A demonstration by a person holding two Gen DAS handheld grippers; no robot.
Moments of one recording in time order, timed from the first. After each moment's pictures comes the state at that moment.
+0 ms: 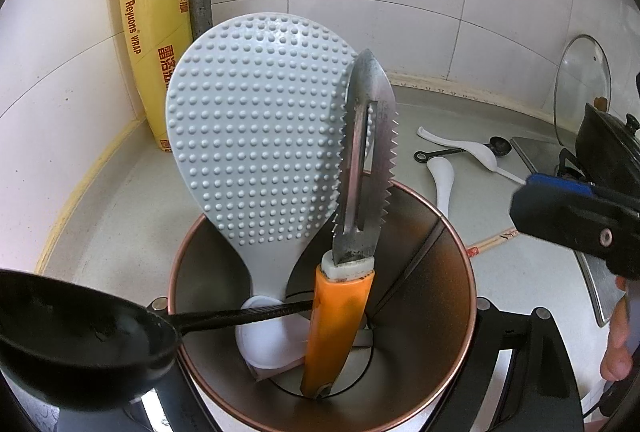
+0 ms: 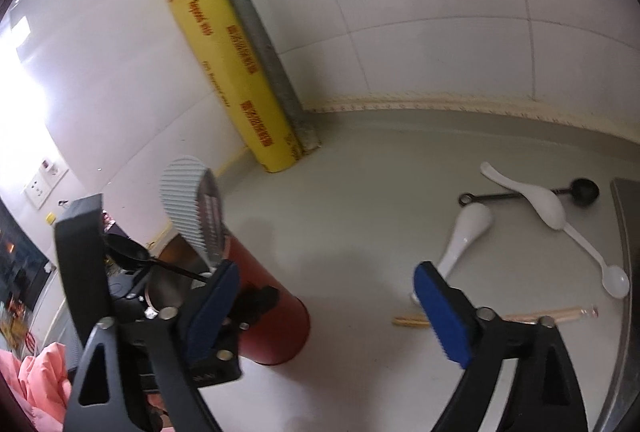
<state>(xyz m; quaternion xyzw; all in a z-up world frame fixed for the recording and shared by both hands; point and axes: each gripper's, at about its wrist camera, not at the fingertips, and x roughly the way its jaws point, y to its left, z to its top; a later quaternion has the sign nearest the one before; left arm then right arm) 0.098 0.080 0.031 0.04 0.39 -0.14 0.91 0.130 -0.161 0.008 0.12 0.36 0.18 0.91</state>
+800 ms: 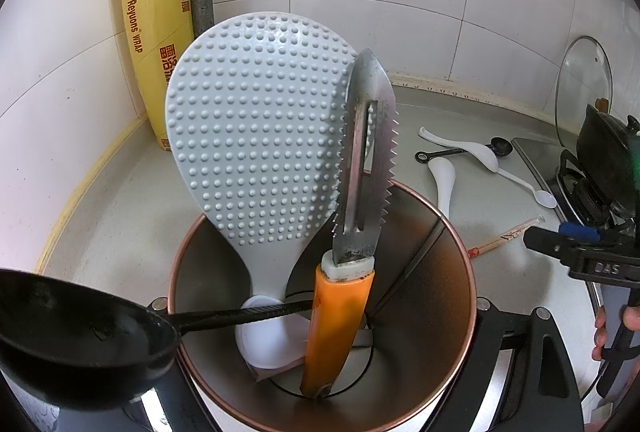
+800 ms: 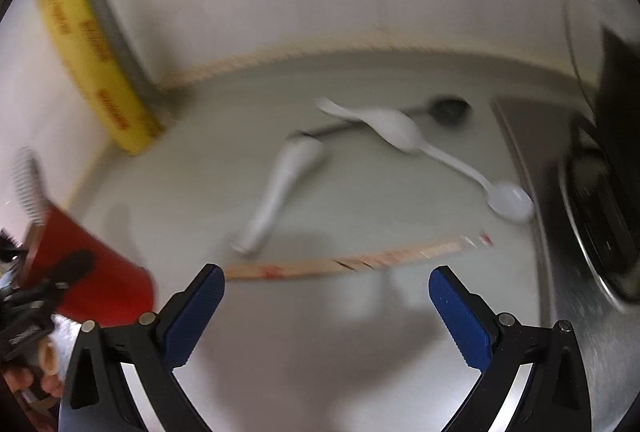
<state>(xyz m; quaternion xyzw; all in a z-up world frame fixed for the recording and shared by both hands) 0.099 0.082 0.031 0.04 0.39 -0.15 0.91 0.125 -0.248 -0.050 0.12 0.45 -0.02 0.89</state>
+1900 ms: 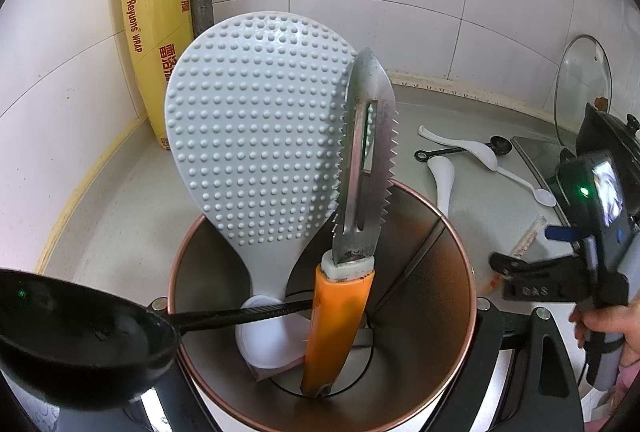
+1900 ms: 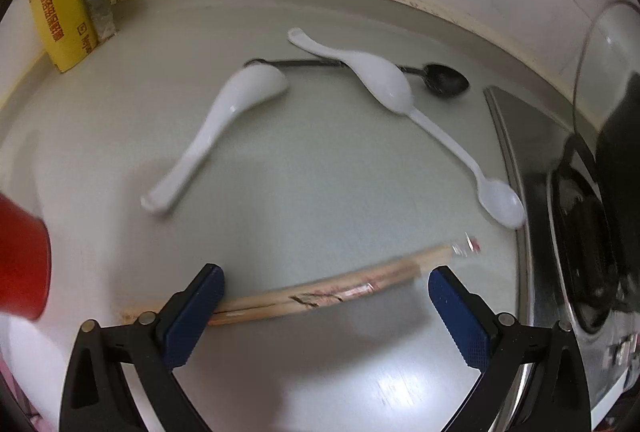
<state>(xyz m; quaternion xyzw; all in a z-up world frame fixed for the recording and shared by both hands) 0.097 0.081 0.031 0.04 0.39 -0.15 0.91 0.166 -0.234 -0.097 -0.02 0.53 -0.09 0.84</state>
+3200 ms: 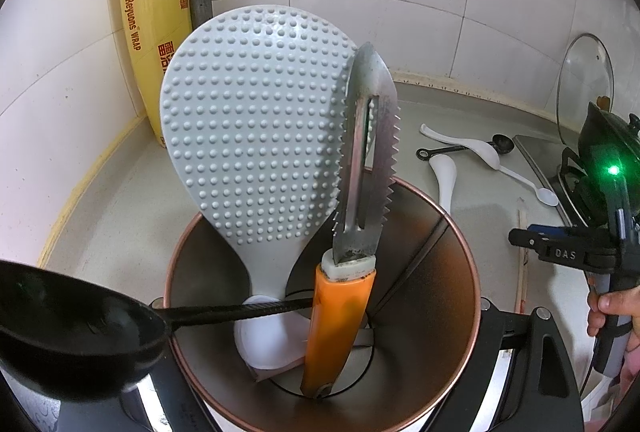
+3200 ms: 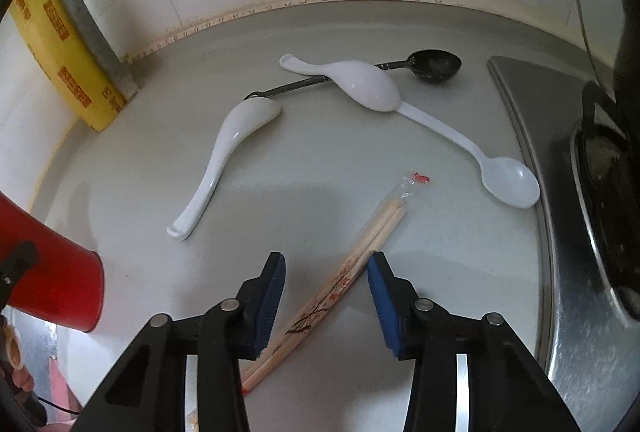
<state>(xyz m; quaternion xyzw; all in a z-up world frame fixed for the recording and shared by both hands) 0.099 0.082 0.027 0.04 0.39 -0.15 0.91 0.160 -0.277 -0.089 0.10 0.50 -0.02 0.86</state>
